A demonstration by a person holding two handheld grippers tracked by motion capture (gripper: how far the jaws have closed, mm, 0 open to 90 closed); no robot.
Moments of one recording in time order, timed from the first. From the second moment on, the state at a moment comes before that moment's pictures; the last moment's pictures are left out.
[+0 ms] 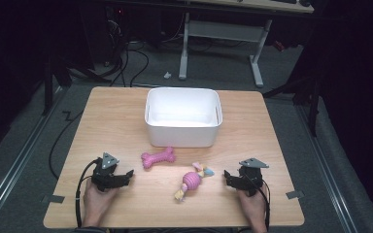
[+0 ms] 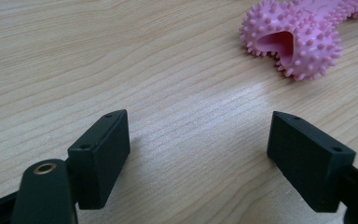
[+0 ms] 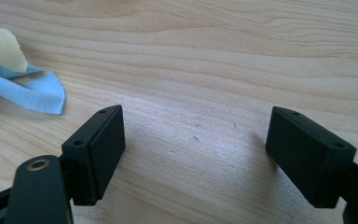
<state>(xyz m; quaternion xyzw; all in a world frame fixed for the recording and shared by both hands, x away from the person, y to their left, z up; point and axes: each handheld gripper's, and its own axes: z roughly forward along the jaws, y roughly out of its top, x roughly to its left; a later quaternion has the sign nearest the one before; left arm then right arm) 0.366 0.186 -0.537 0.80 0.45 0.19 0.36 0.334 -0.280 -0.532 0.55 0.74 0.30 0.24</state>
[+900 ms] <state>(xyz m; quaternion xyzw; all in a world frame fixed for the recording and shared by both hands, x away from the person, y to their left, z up) 0.361 0.182 -0.524 0.79 0.44 0.16 0.40 0.333 -0.281 -0.531 0.55 0.74 0.31 0.24</state>
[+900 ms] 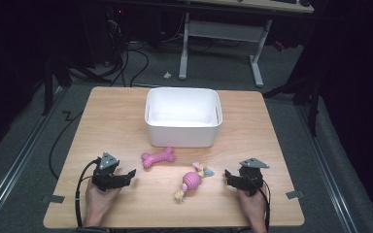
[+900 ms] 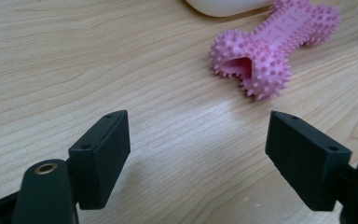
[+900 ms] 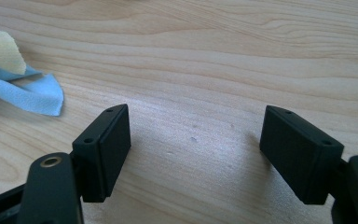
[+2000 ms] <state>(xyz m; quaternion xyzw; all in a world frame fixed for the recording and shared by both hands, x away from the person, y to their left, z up) 0.398 0.127 -0.487 0.83 0.35 0.15 0.40 0.333 -0.280 -0.531 0.55 0.74 0.31 0.24</state>
